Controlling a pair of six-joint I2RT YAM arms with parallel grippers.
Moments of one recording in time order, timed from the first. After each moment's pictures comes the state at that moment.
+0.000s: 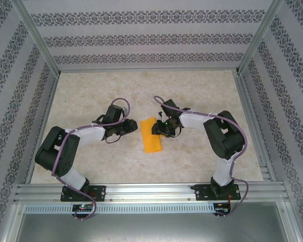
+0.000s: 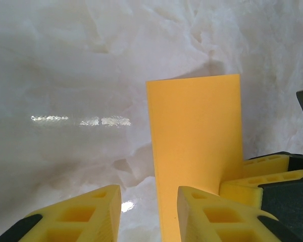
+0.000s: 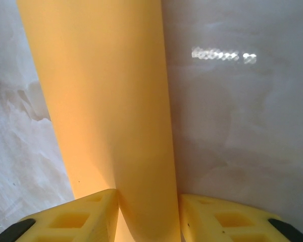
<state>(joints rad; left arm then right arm) -0.44 1.61 0.76 -0.02 0.35 -0.77 0.56 1.90 1.08 -0.42 -0.43 0.58</state>
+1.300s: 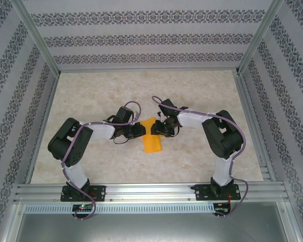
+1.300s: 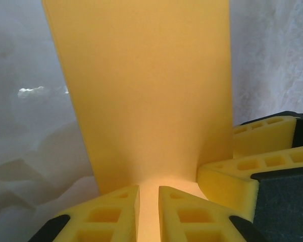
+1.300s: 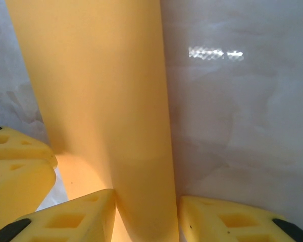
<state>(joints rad) -0.53 1.78 0.84 0.04 0.49 -0.77 0.58 1.92 1.12 -0.47 -0.39 0.58</state>
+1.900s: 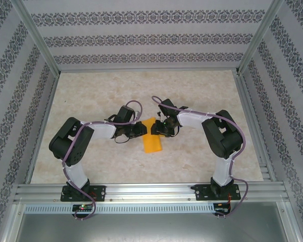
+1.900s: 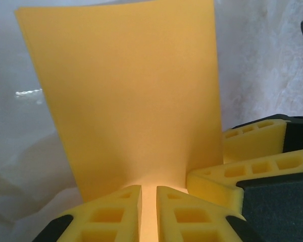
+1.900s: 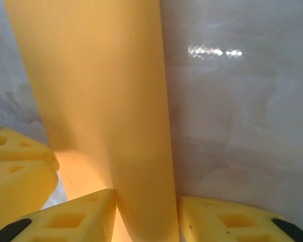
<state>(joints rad) -0.54 1.80 0.86 0.04 0.49 -0.77 0.58 1.92 1.12 -0.48 -0.39 0.58</state>
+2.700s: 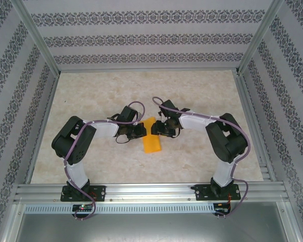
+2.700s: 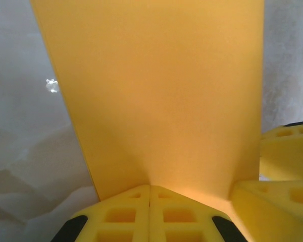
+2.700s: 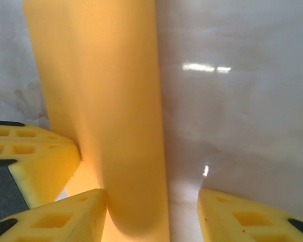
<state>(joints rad) -0.56 1.83 0.91 -0.08 0.43 -0.74 0.58 1.81 1.07 -0.45 -0.31 0.58</state>
